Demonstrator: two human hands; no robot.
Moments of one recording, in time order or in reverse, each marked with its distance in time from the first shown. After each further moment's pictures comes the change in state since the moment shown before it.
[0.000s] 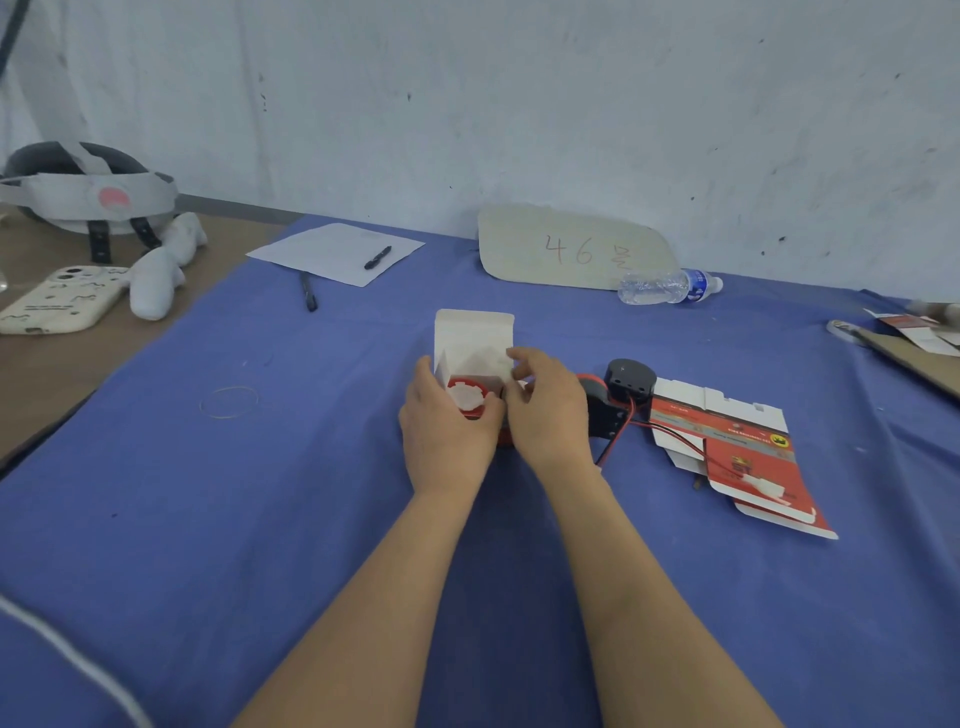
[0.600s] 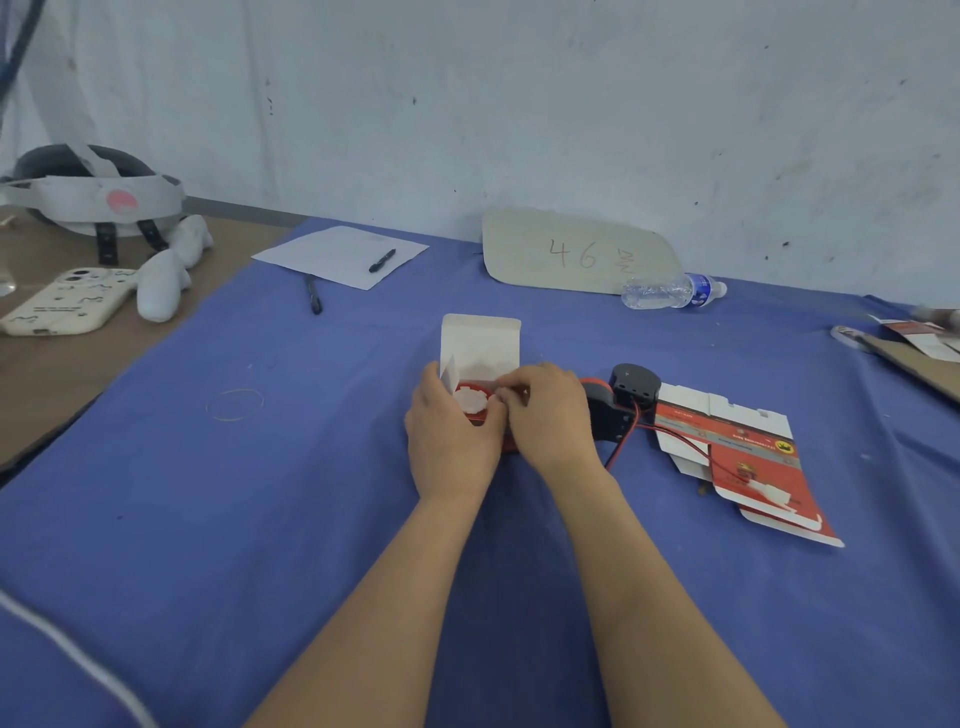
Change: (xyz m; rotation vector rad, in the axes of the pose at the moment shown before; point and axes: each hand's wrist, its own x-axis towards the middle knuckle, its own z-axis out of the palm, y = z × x) left_hand -0.002 -0.001 0.000 0.003 -0.003 0.022; right_hand 0.003 -0.005 -0.004 -0.184 -0.083 -0.051
